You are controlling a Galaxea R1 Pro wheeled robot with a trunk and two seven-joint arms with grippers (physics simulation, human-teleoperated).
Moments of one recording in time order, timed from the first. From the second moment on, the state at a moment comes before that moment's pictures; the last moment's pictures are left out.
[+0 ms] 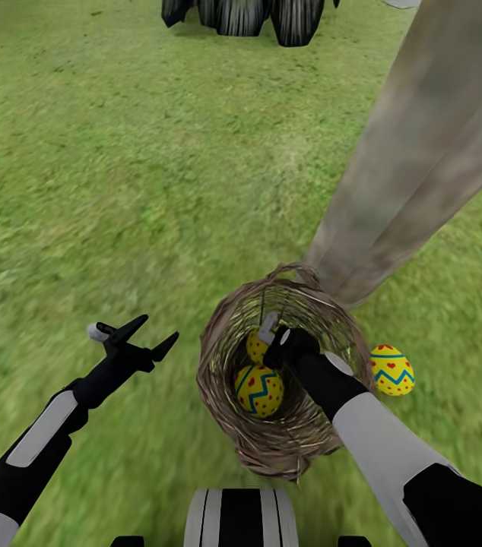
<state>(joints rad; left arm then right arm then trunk) -0.50 0.31 -0.20 -1.23 1.62 0.82 -0.83 -0.93 0.09 0.43 -0.83 0.77 0.63 0.57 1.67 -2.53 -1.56</state>
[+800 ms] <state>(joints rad) -0.50 0.28 -0.20 -1.23 1.62 0.82 -0.82 -0.92 0.09 0.44 -0.86 0.78 0.64 0.71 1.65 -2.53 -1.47</state>
